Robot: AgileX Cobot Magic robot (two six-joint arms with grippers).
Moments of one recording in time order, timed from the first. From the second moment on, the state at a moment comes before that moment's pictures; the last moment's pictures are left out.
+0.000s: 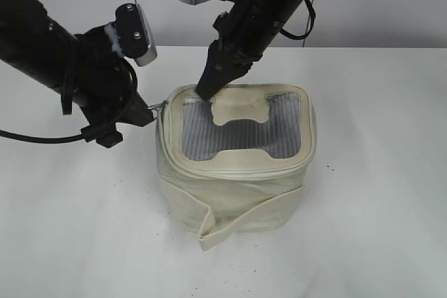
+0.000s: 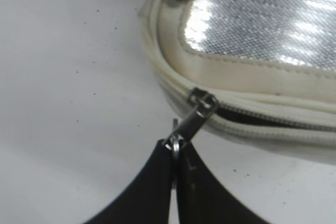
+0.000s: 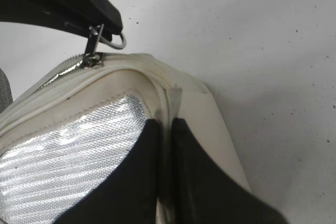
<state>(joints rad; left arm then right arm) -0.44 1.70 -1.06 -0.57 0.56 1.33 0.46 2.23 -1.92 0.61 1.20 -0.87</state>
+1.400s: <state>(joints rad) -0.65 1.60 -1.07 -0.59 1.06 0.57 0.47 2.23 -1.97 0.57 1.23 -0.77</state>
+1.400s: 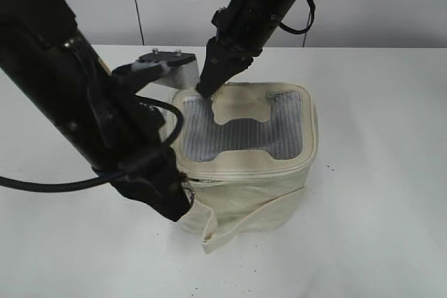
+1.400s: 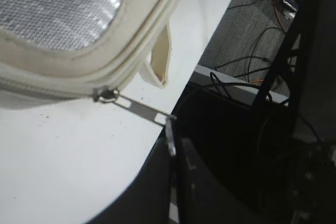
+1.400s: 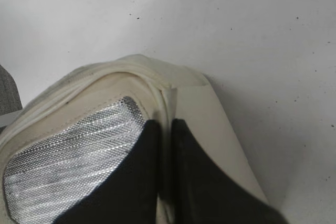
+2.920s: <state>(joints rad) -0.89 1.56 -1.06 -0.47 0.67 0.19 0.46 2.18 -2.01 0.44 1.22 -0.48</state>
